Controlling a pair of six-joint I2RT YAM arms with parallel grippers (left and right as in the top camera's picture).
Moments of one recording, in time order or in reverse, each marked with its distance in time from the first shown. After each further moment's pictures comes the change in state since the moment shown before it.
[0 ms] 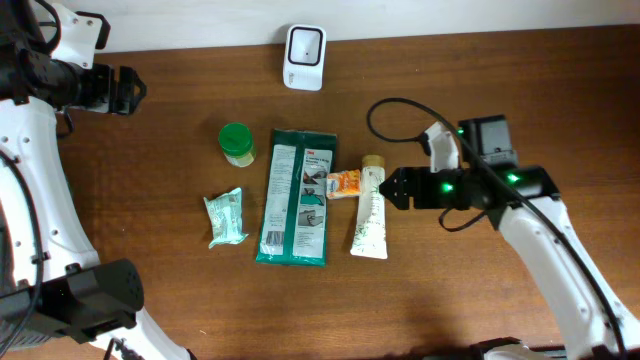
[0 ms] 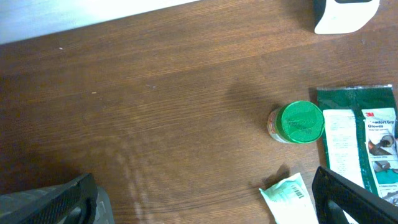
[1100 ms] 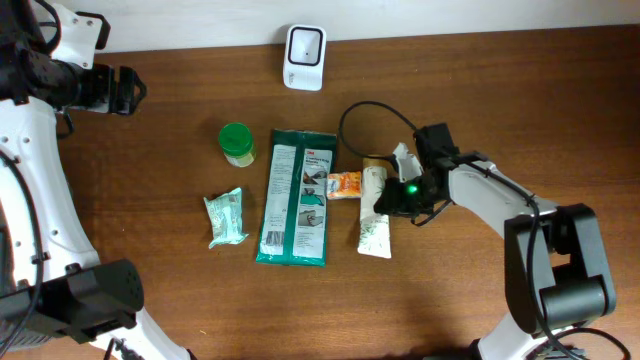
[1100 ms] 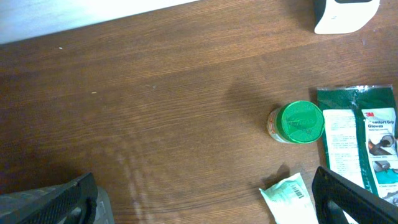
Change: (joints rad) left arm 0.000 0.000 -0.001 0.000 0.000 0.000; right arm 0.036 0.442 -0.031 0.190 -0.006 -0.005
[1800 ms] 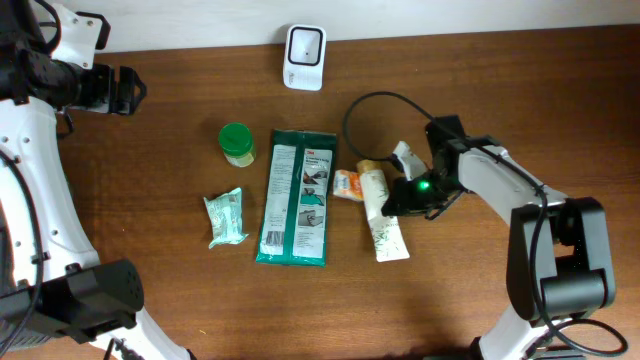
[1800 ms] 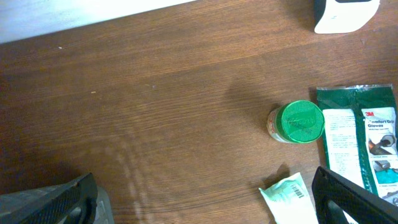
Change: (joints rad) left arm 0.000 0.000 -0.001 0.000 0.000 0.000; right arm -0.070 0.038 0.108 -0.237 -0.095 -0.292
